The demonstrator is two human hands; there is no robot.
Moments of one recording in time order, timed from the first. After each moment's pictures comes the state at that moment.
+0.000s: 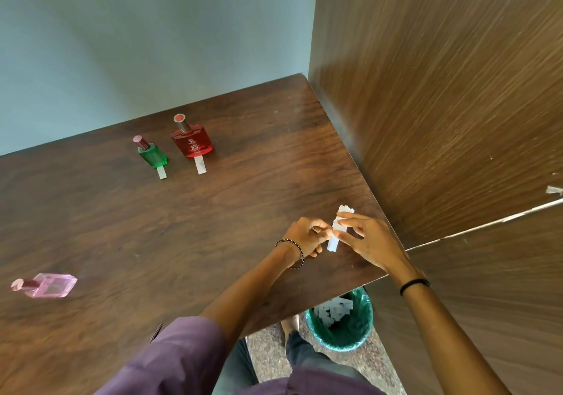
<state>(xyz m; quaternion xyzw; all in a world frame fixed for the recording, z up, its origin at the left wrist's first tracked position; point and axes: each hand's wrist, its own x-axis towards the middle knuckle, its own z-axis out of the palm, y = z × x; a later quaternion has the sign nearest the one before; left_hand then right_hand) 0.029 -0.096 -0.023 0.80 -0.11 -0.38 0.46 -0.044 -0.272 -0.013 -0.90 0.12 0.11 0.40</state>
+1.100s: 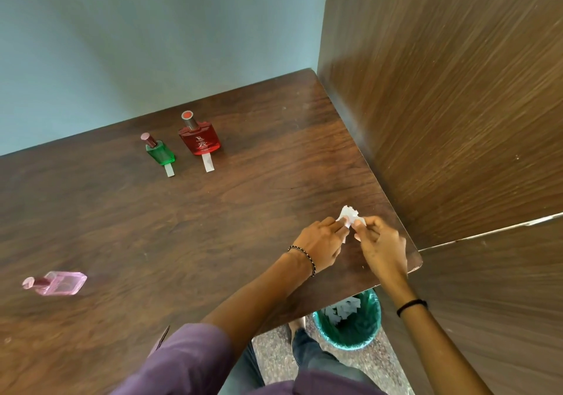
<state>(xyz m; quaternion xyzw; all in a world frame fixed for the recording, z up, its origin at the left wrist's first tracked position) 0.019 -0.096 -0.035 0.85 -0.49 -0.08 0.18 -0.057 -0.236 -0.015 -0.83 0.34 -0.03 0.45</state>
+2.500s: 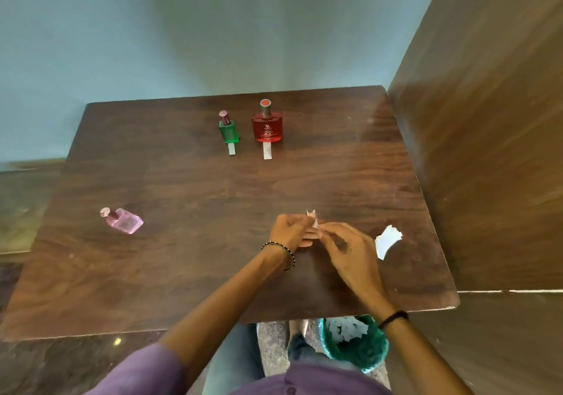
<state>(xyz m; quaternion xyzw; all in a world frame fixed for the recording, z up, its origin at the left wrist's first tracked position) 0.027 0.009 0.021 0.66 0.22 -0.26 0.68 -0.028 -0.130 0.020 -0.90 0.01 -0.03 0.43</state>
